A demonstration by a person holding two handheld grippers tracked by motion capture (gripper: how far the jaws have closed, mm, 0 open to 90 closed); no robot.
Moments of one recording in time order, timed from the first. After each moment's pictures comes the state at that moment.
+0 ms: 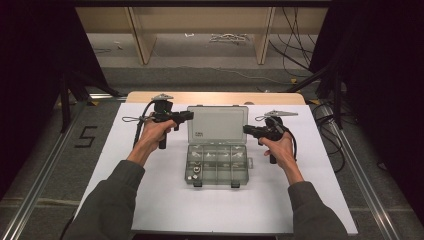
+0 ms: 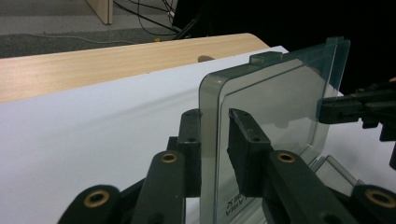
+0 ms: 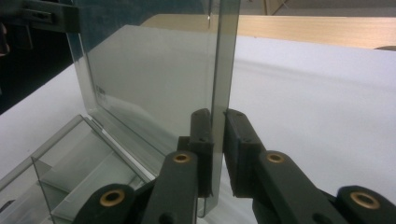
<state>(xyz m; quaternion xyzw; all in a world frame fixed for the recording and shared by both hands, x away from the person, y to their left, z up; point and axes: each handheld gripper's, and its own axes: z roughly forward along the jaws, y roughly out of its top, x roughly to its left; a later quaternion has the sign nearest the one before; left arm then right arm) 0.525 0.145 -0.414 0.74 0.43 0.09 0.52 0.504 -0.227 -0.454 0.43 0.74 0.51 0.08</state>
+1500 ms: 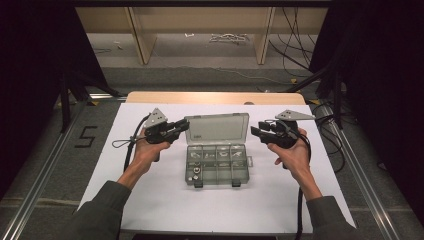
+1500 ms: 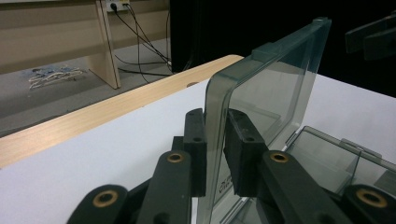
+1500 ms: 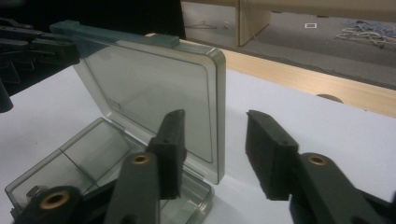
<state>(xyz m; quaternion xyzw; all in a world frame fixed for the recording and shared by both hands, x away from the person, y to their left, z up) 0.458 0.154 -0.422 0.74 0.31 0.21 0.56 0.440 -0.234 -0.390 0.40 0.75 0.49 0.18</state>
